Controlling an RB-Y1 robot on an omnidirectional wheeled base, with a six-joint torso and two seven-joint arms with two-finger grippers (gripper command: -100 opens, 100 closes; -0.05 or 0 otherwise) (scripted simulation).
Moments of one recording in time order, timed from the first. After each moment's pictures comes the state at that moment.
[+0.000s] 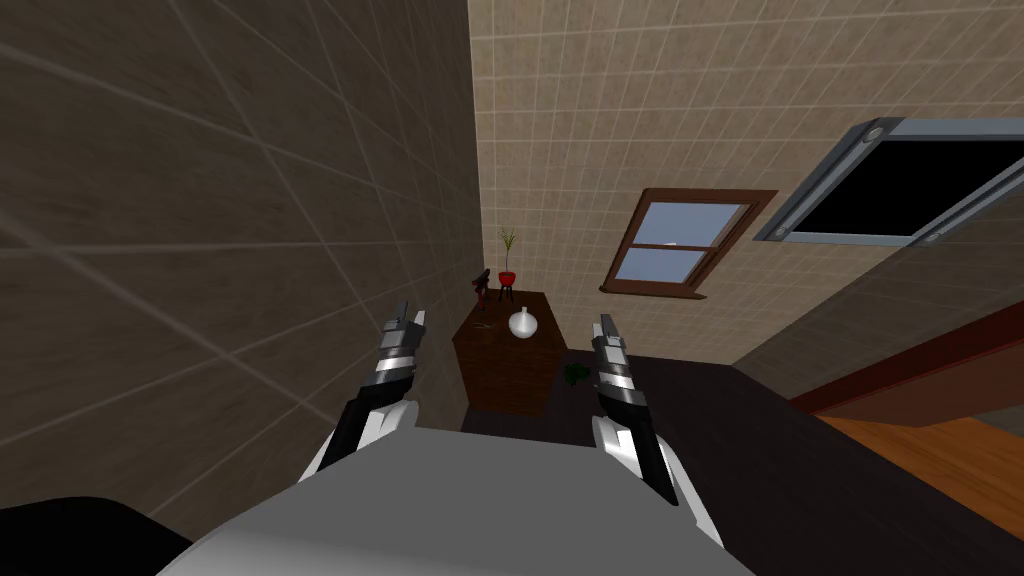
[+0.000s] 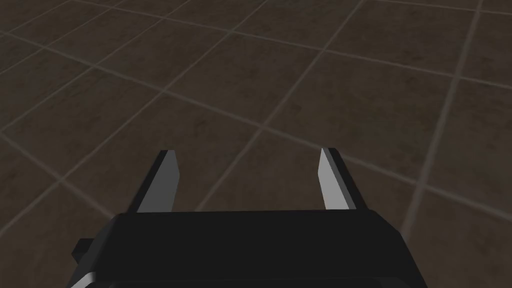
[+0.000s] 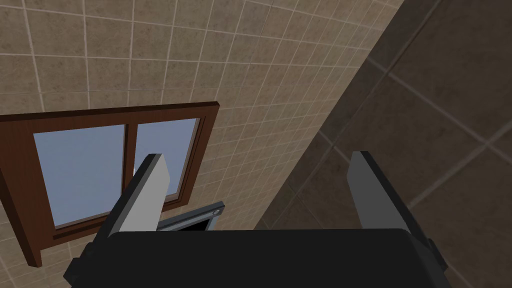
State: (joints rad) left arm 0.53 -0.03 0.07 -2.31 0.12 -0.36 -0.07; right arm 0.47 -0.02 -0.06 -2.21 0.08 -0.42 0.12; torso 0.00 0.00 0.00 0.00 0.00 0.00
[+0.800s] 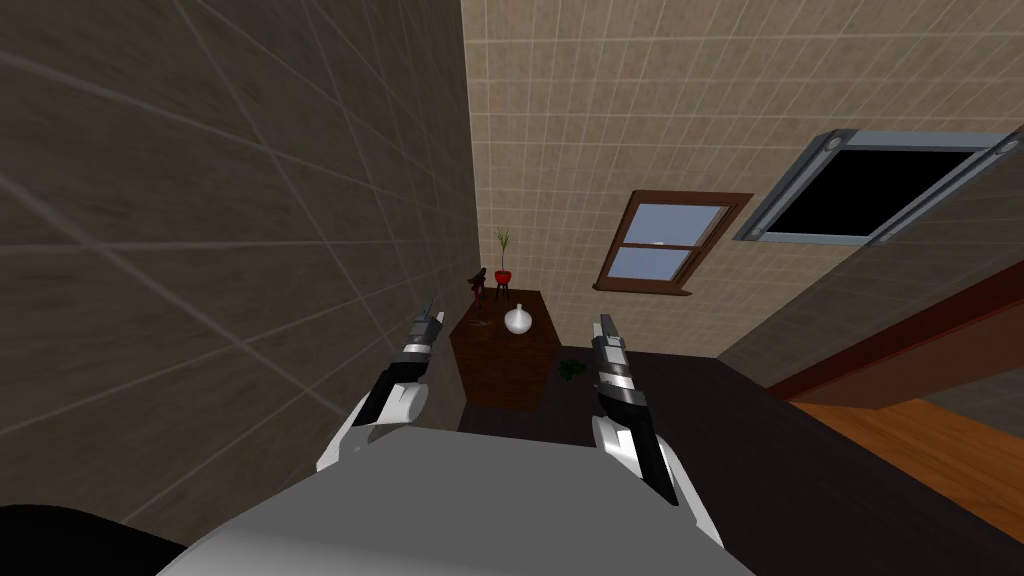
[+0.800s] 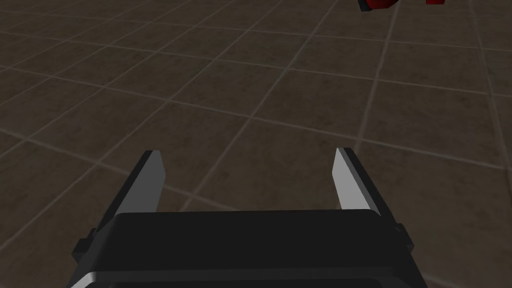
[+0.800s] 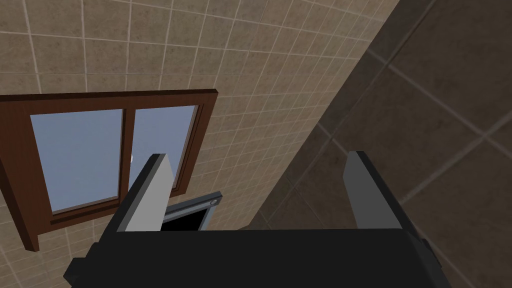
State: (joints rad) left arm 0.36 0.09 0.06 -2.16 0.15 -0.21 -0.06; right arm 0.47 -0.02 -0.06 -2.21 0.08 -0.42 0.12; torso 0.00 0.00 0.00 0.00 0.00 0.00
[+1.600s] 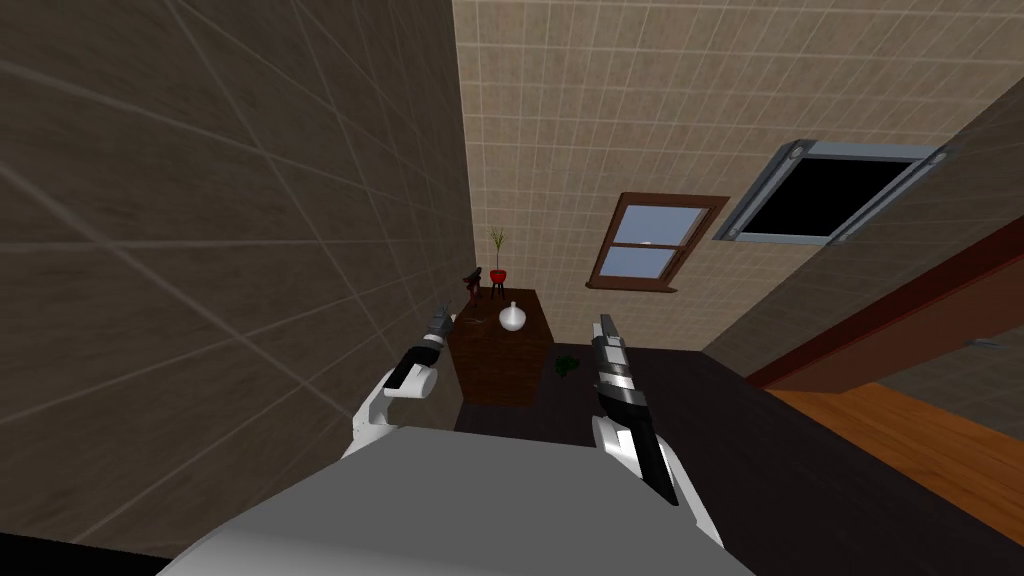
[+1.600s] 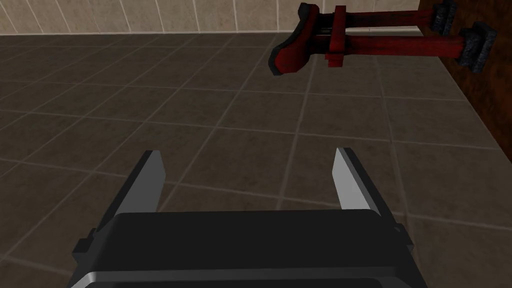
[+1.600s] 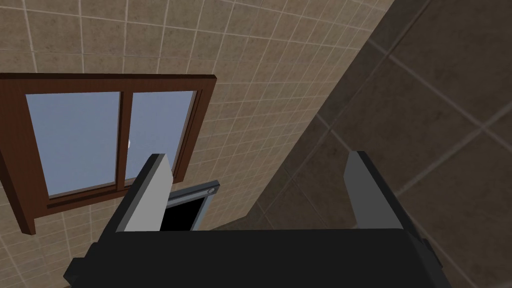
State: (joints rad) left arm 0.19 0.18 0.05 -1.97 0.18 -0.05 -0.05; right arm 0.47 -0.02 -0.06 -2.21 0.08 -0.42 0.12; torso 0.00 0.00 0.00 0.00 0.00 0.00
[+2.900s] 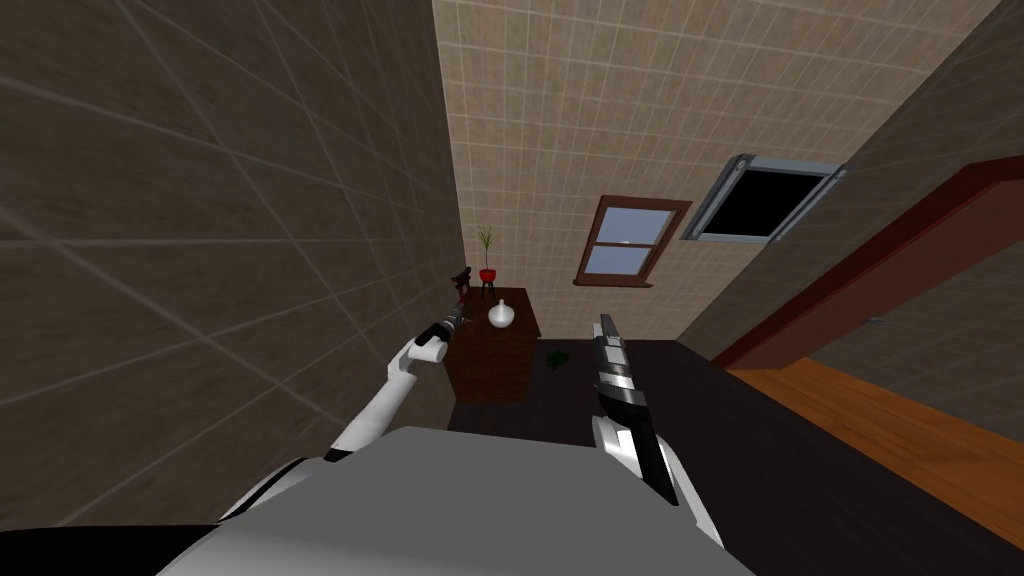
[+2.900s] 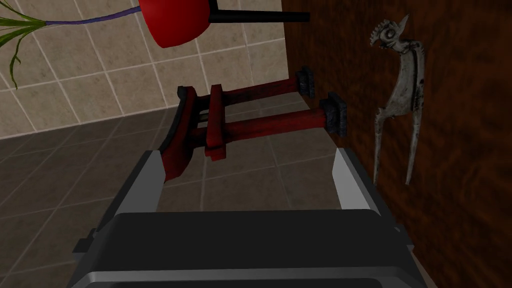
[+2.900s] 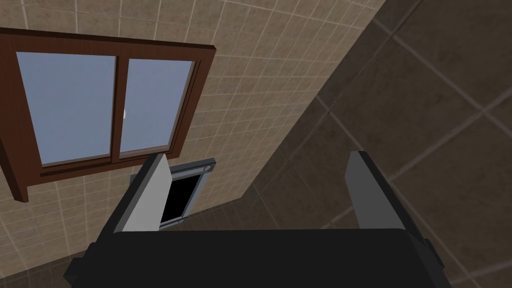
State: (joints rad) left arm -0.15 0.34 0.02 -1.61 0.23 0.29 -0.03; right arm 0.47 -0.02 -0.06 -2.21 0.08 -0.42 0.12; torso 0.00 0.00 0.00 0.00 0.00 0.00
